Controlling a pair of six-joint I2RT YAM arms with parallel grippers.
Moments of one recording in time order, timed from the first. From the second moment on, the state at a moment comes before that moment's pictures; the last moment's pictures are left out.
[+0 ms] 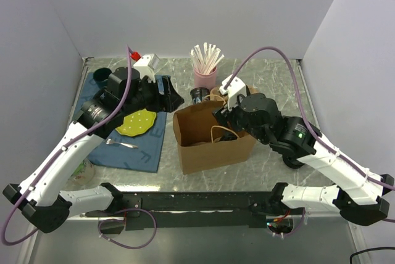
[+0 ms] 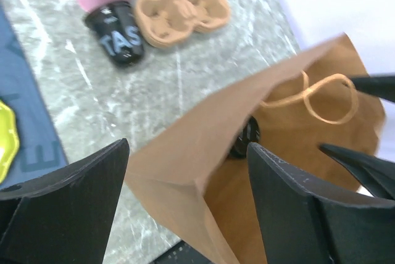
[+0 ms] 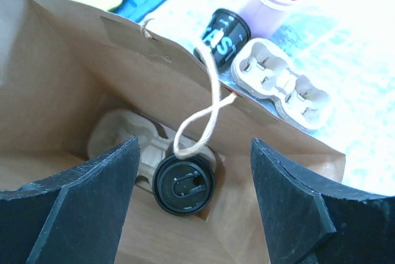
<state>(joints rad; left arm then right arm) -0.64 1.14 1.42 -0.69 0.10 -0.49 1.00 1.06 1.37 -0.81 0.39 -0.02</state>
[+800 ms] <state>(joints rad) -0.53 1.35 1.54 -0.53 0.08 -0.49 1.00 1.06 1.49 -0.78 0.56 -0.05</state>
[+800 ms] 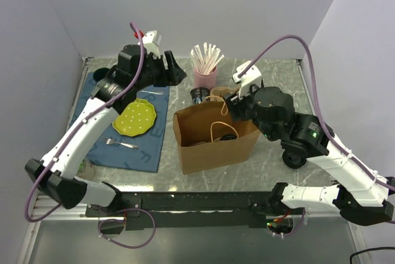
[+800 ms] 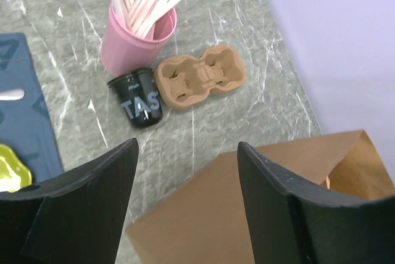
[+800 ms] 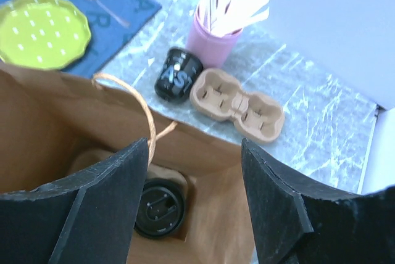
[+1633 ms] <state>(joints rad) -0.27 2.01 1.74 -0.09 0.37 -0.41 1.00 1.26 1.93 -0.99 0.57 0.20</state>
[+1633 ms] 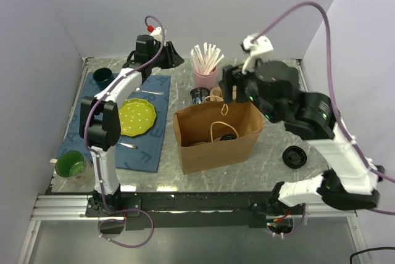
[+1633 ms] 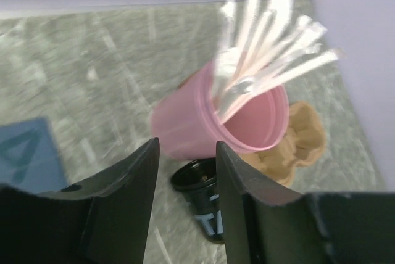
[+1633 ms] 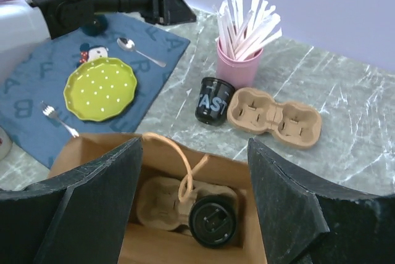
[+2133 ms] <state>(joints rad) -0.27 2.04 1.74 0.16 0.60 -0.48 1.00 1.55 2.25 -1.16 0.61 0.21</state>
